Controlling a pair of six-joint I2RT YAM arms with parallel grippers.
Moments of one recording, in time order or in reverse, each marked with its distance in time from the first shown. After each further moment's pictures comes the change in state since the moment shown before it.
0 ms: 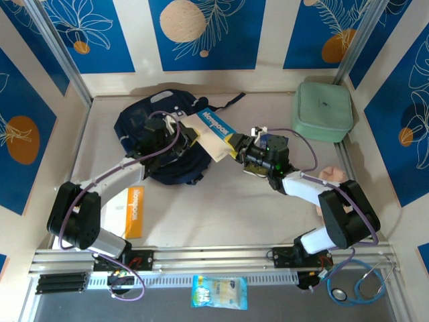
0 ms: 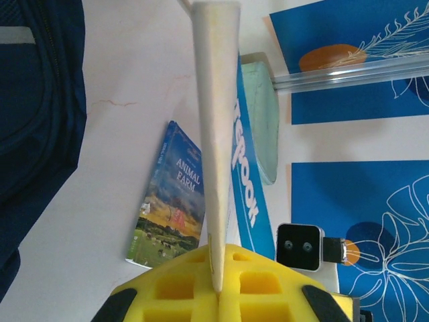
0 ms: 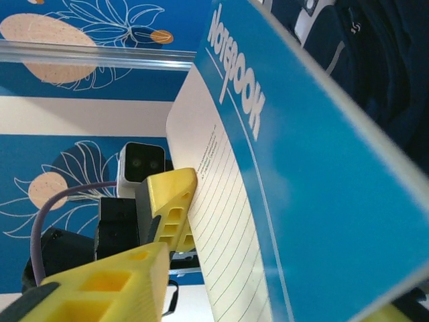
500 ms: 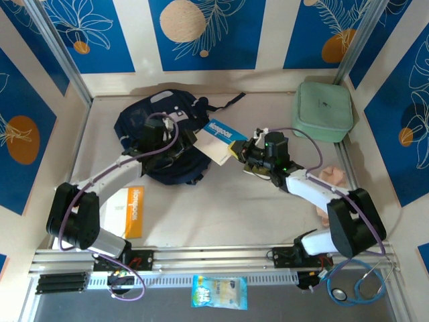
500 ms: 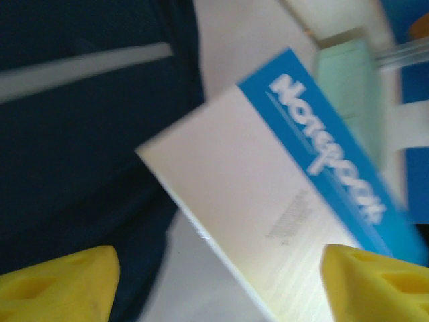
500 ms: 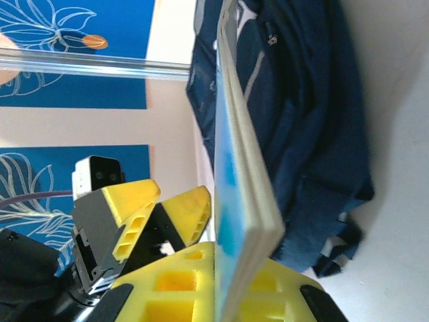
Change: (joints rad) left arm 0.043 -0.006 0.056 -0.360 -0.099 0.361; right arm -0.005 -0.104 0.063 -0.404 0.080 -0.171
